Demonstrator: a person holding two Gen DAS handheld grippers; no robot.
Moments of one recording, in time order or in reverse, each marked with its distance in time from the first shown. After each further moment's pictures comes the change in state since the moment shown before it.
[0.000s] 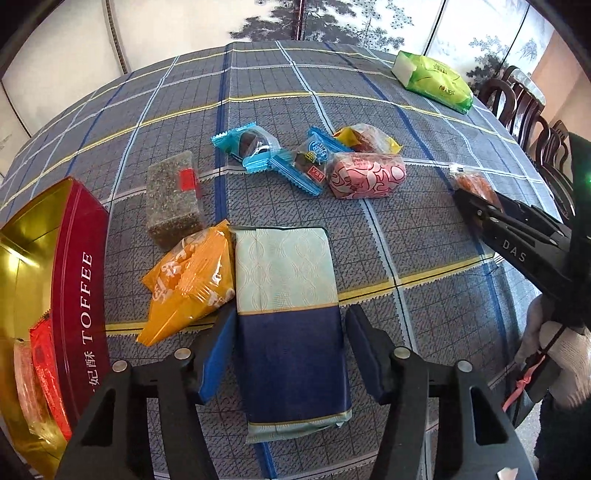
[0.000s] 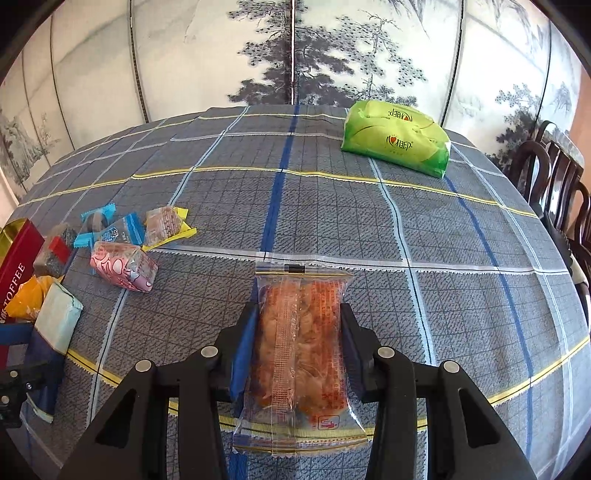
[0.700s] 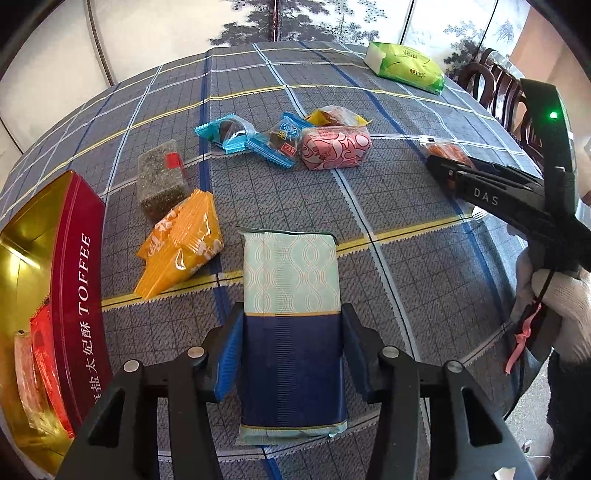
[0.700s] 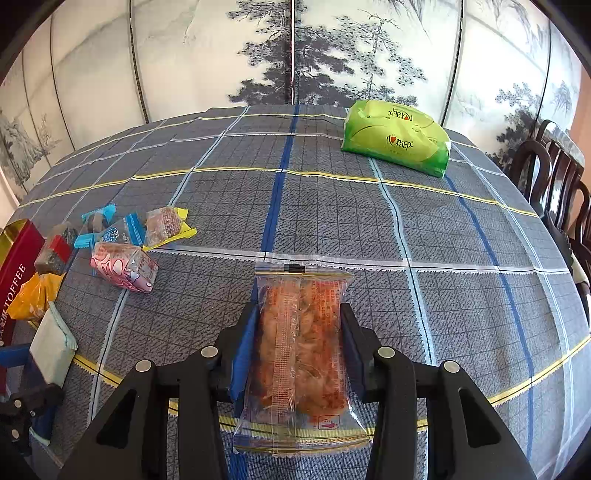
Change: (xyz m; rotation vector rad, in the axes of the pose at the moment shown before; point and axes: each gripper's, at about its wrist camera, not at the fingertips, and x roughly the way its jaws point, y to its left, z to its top) left arm -0.013 -0.010 -0.028 0.071 -0.004 -0.037; right arm 0.000 0.000 0.000 0.001 0.000 0.000
